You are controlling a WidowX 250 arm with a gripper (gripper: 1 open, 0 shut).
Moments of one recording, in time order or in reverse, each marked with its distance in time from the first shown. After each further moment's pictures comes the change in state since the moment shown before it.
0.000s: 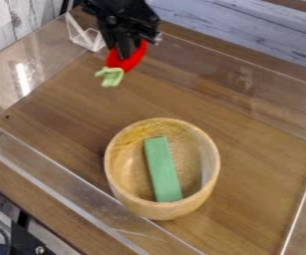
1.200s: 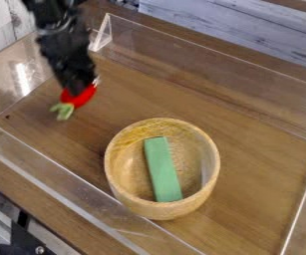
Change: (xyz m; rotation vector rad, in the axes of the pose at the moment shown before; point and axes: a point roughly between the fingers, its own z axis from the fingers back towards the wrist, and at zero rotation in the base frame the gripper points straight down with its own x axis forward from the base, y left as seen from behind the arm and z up) arm -0.045 0.055 -0.072 -0.038 0.077 -0.012
